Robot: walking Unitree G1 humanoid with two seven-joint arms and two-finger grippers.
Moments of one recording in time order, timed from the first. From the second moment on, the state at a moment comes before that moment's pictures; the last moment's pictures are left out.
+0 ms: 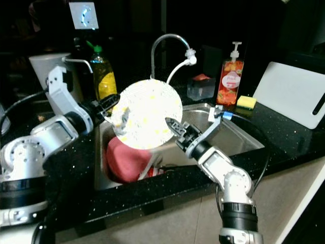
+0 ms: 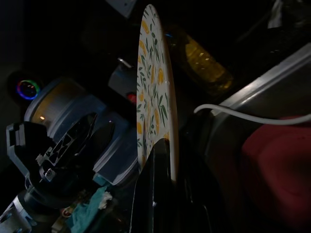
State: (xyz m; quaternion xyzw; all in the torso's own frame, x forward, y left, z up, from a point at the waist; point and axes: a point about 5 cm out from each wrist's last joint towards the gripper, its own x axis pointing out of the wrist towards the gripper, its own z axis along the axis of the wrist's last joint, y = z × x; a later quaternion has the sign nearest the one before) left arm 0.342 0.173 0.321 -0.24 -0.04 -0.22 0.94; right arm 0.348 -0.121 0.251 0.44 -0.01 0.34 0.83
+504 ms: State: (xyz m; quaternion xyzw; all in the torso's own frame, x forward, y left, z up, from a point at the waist) left arm 0.326 0.124 0.308 0.02 -0.03 -0.25 0.97; right arm 0.354 -0.123 0.238 0.40 0.02 0.29 0.87
